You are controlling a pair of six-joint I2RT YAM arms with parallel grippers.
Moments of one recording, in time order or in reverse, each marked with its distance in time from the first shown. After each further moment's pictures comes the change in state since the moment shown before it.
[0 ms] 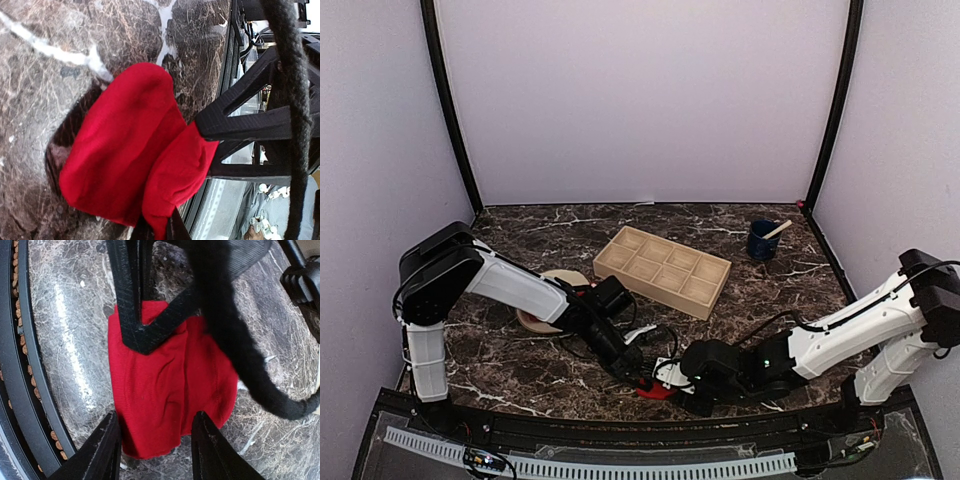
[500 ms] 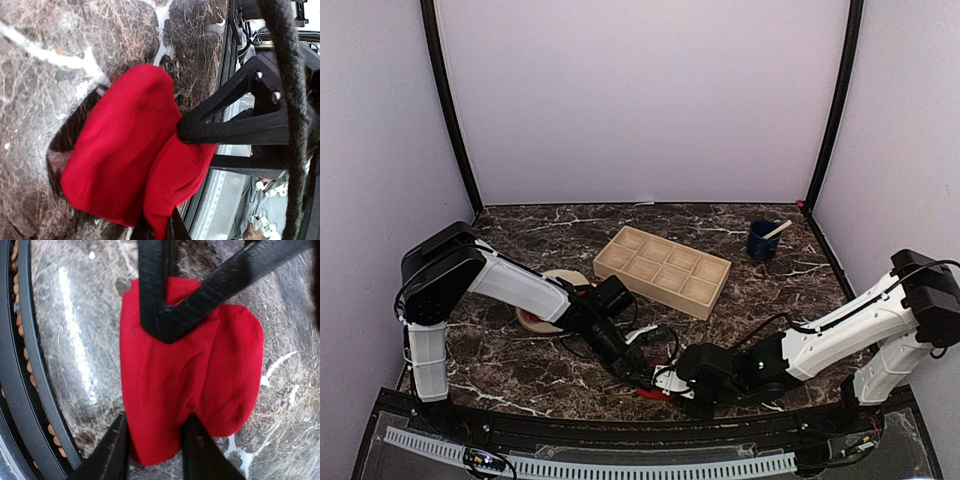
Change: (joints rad) left arm 0.004 0.013 0.013 -0.008 0.016 0.010; right arm 0.000 0.042 0.012 -0.036 -0.043 -0.018
